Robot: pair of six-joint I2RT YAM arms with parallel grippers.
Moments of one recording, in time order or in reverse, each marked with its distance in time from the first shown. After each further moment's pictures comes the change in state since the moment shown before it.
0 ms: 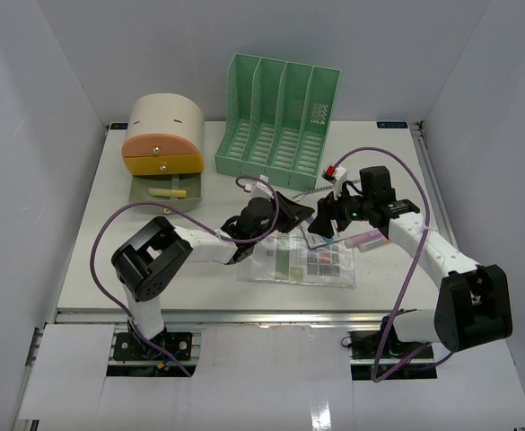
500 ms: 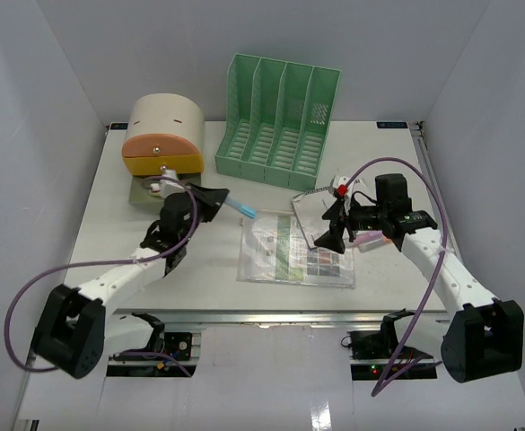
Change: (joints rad) left arm 0.368 -0.622 -0.311 -0.332 -0.077 0.166; right arm -0.052 -0.165 -0.048 -0.104 -0.240 -0.347
